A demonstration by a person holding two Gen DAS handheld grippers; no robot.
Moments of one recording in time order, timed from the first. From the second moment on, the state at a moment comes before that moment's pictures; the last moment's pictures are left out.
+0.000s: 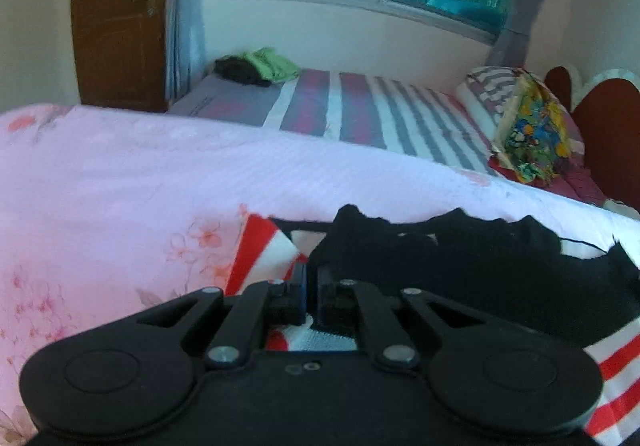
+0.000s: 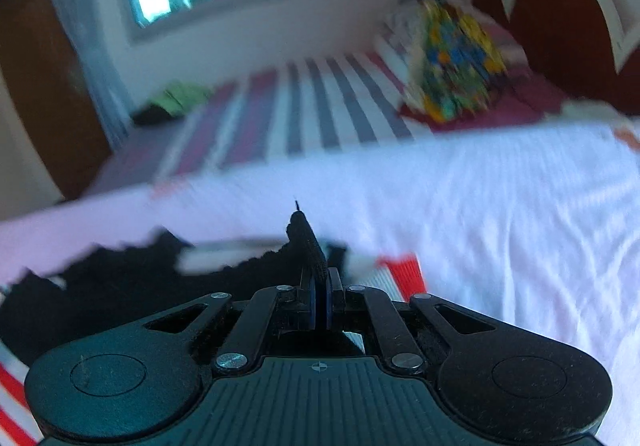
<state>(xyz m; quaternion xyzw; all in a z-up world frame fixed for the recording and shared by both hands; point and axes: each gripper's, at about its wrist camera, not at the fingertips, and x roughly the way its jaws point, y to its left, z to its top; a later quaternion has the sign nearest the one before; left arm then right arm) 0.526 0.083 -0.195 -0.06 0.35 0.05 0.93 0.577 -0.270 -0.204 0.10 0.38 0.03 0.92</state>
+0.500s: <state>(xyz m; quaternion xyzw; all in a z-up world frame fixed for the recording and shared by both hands) 0.461 0.035 -0.142 -0.02 0.32 -0.03 0.95 0.501 -0.240 -0.164 0.09 0.37 0.11 0.92</state>
